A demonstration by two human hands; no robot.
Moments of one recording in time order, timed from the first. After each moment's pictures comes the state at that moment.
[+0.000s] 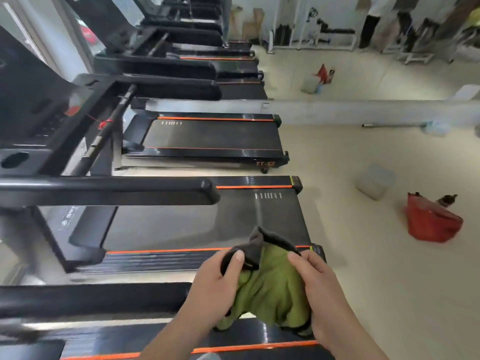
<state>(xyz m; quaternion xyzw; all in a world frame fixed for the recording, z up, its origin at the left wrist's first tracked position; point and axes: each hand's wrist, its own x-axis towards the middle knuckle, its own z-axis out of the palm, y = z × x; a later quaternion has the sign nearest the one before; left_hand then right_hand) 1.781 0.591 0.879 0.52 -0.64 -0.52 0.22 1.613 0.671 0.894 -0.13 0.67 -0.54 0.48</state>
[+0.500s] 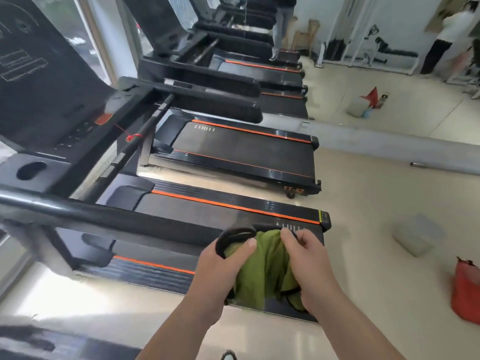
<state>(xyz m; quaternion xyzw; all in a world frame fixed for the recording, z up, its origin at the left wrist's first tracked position) 1.721 0.380 0.914 0.53 -0.35 -0.67 0.39 1.560 0.392 0.905 -0.27 0.72 -0.47 0.43</state>
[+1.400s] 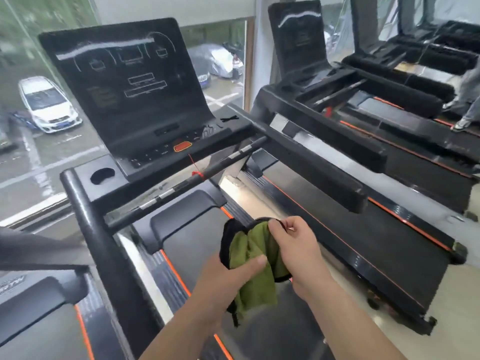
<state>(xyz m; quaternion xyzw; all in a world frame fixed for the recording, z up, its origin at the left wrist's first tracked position) 1.641 0.064 0.930 0.62 -0.20 -0.54 0.53 1.529 -0.051 0.915 -0.51 0.52 -0.33 0.60</state>
